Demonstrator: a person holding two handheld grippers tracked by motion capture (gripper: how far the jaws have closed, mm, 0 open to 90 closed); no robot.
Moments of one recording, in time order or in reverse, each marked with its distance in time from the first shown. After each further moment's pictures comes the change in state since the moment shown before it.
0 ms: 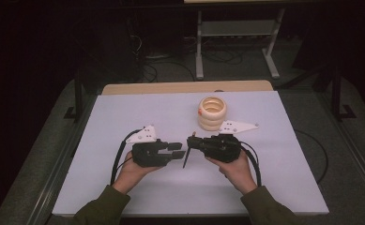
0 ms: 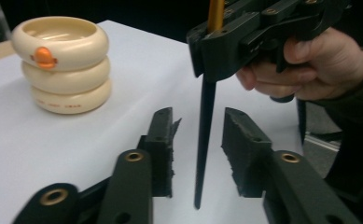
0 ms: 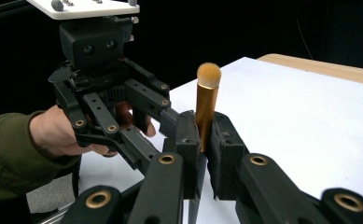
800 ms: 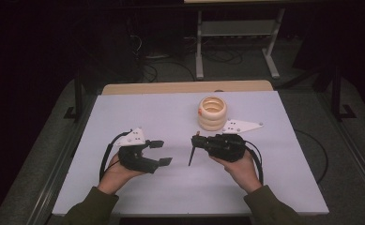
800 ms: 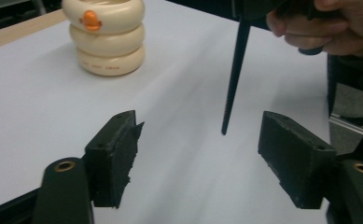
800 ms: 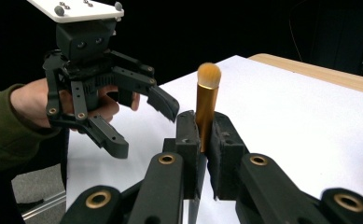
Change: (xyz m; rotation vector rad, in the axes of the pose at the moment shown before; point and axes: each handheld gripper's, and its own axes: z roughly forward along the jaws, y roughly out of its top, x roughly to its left) left arm 0.004 -0.013 -0.030 0.083 0.113 -0.020; right arm -0.003 0.003 -0.010 0.024 -0.031 -0.055
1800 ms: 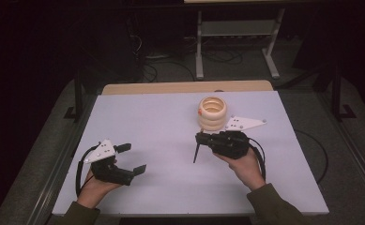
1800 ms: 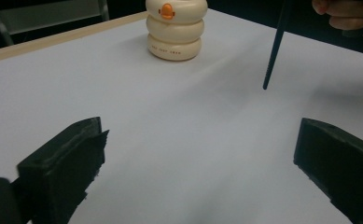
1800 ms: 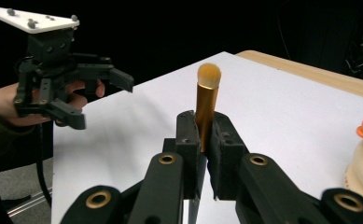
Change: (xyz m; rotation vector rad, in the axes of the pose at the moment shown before) left arm 0.002 -0.049 -0.053 -0.096 0.183 -0.071; right arm -0.007 0.005 -0.007 0.023 -0.042 -0.011
